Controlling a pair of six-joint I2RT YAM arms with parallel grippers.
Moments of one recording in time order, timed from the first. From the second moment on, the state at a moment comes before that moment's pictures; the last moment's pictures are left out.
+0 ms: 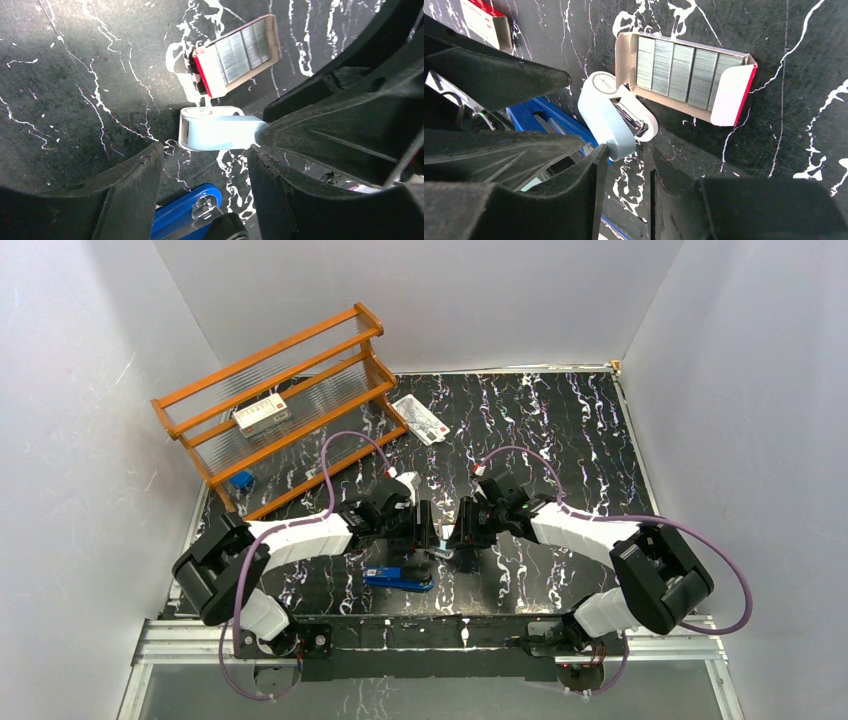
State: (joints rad) left arm -0.84 1.49 0.73 -0.05 0.13 -0.73; right arm 0.67 1.40 0.67 -0.21 -0.36 0.73
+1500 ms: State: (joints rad) left arm -0.83 1.63 0.80 -0.02 0.18 -0.71; right arm 0.65 1.46 0.59 -0.08 -0.44 0.76
